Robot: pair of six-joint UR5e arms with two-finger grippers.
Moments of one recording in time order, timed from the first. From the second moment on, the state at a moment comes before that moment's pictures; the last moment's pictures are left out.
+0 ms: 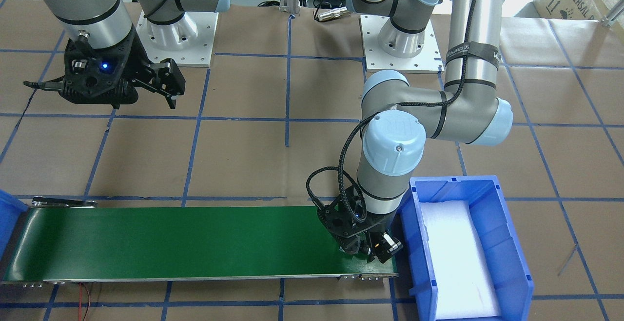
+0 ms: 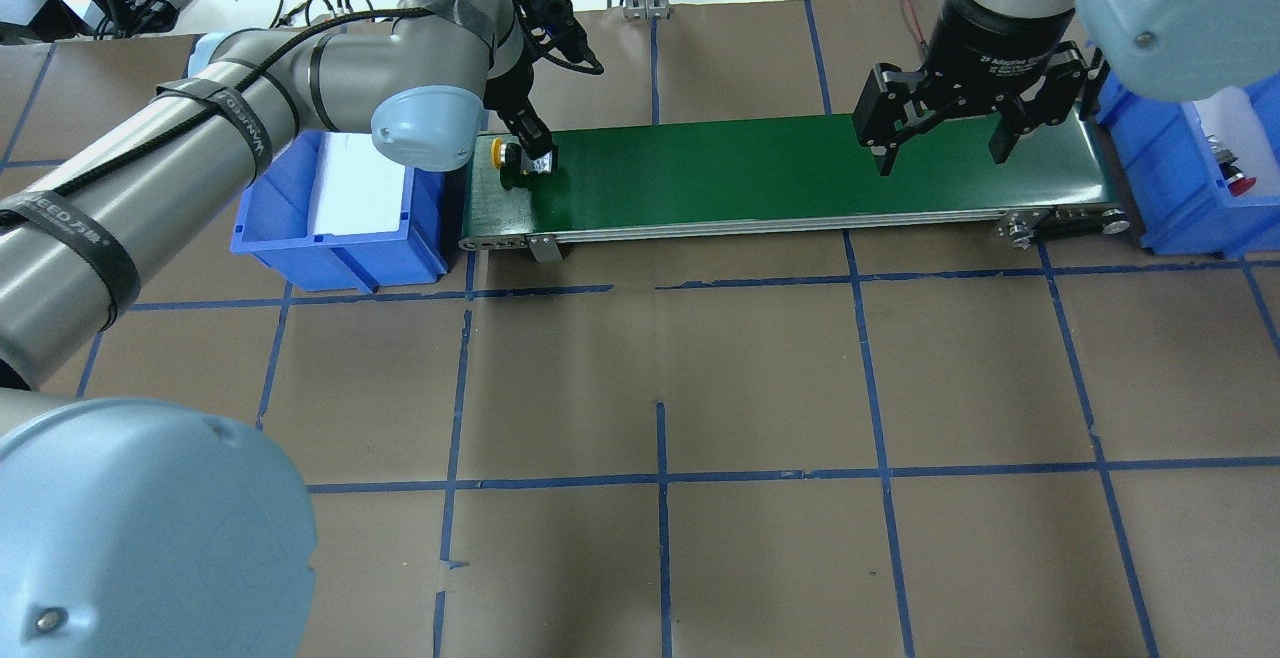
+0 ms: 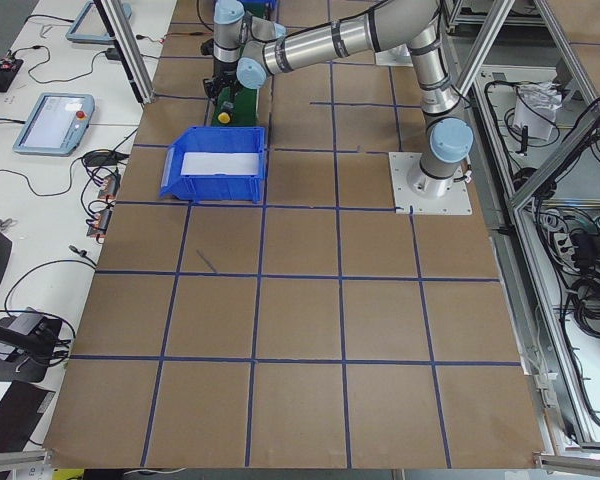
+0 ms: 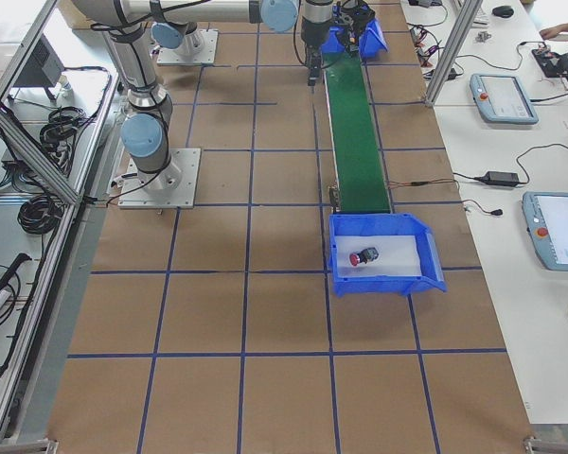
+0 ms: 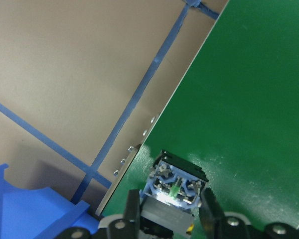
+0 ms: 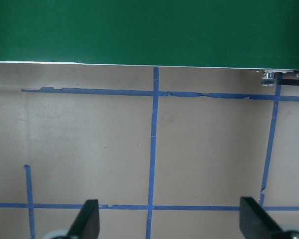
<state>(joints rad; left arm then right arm) -1.72 -2.10 -1.46 -0.95 1.62 0.82 1.60 -1.51 1.53 -1.56 -1.61 -0.02</state>
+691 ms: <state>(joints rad) -1.64 -2.02 -1.42 -1.07 1.63 0.79 1.60 -1.51 1.53 -1.56 -1.61 -0.03</state>
